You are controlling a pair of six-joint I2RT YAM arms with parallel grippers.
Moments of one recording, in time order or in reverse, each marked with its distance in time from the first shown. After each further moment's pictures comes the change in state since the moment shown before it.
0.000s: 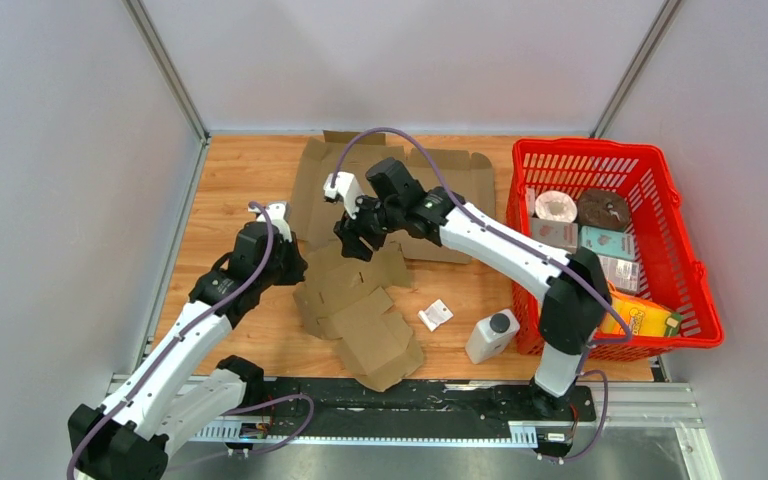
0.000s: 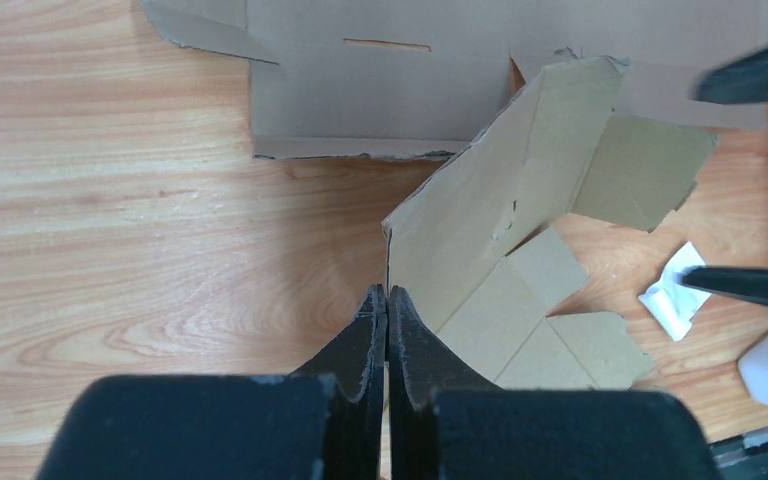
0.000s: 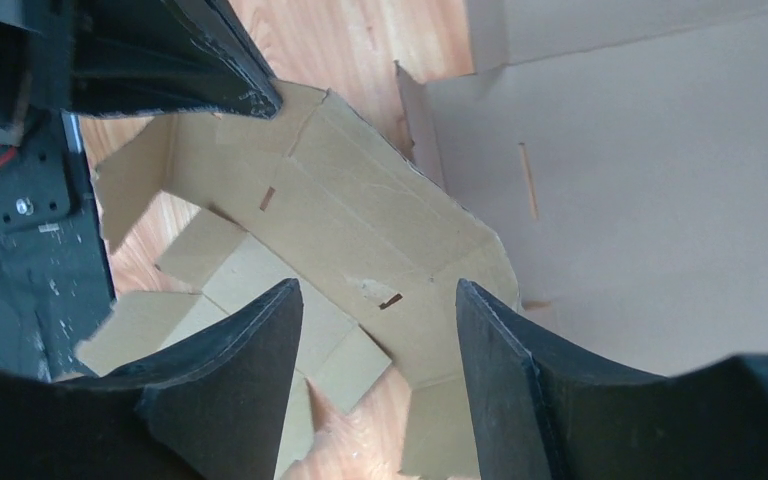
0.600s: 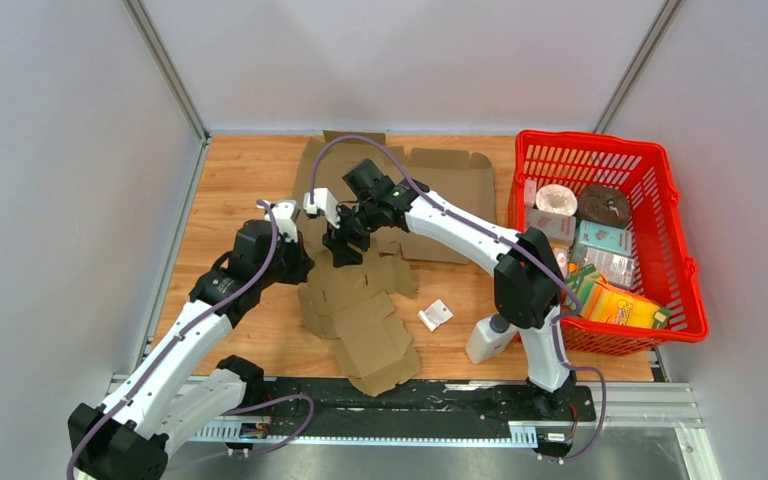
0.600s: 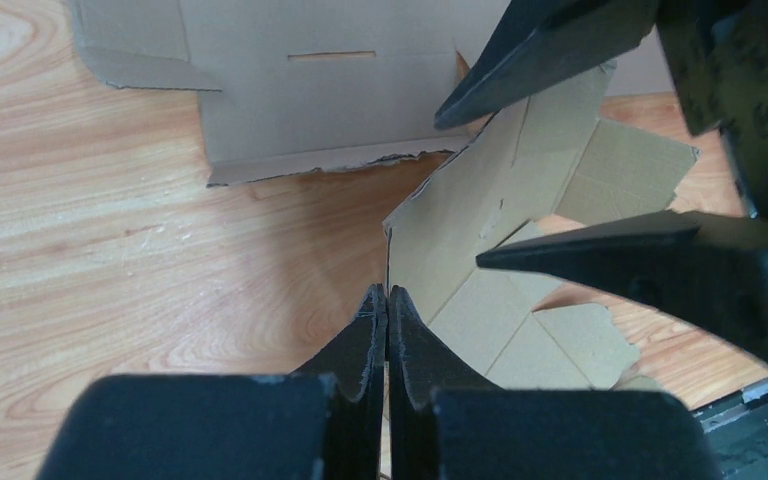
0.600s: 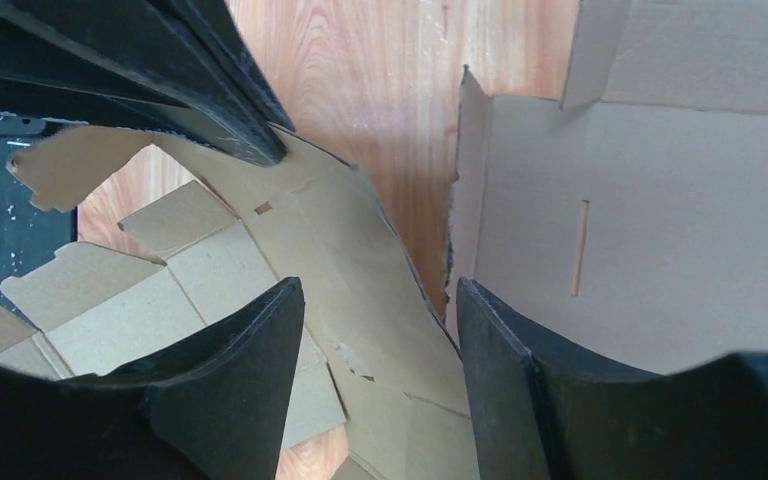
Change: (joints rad) left arm -0.003 0.000 0.005 0.032 0.098 0.100; right arm -0.015 0.306 0.254 -0.174 -0.220 -0.293
